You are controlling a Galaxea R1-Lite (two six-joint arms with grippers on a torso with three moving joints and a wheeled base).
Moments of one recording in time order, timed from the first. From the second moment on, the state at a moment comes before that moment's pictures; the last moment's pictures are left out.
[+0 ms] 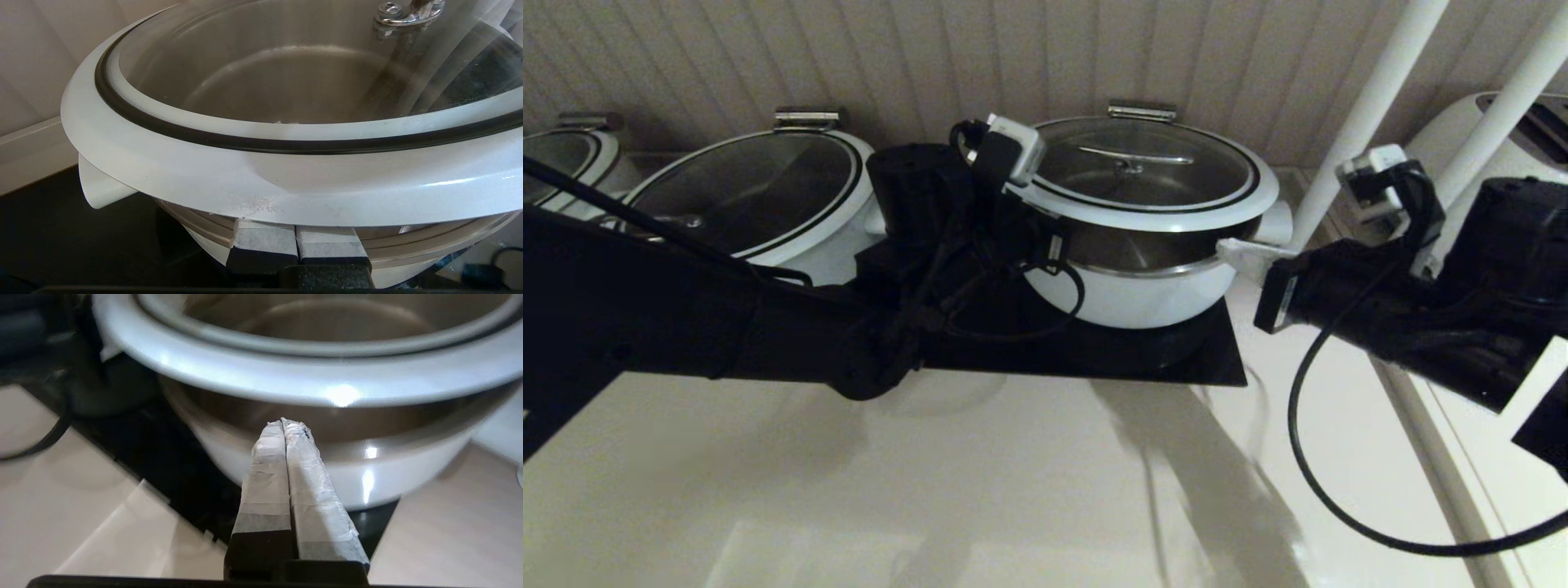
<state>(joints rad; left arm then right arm) -0.60 1.97 -1.25 -0.86 0.03 0.21 0.47 1.59 -0.77 -0.85 0.08 0.00</state>
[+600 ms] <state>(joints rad) -0.60 1.98 -1.25 -0.86 0.03 0.21 0.46 1.72 -0.87 -0.92 0.08 0.00</state>
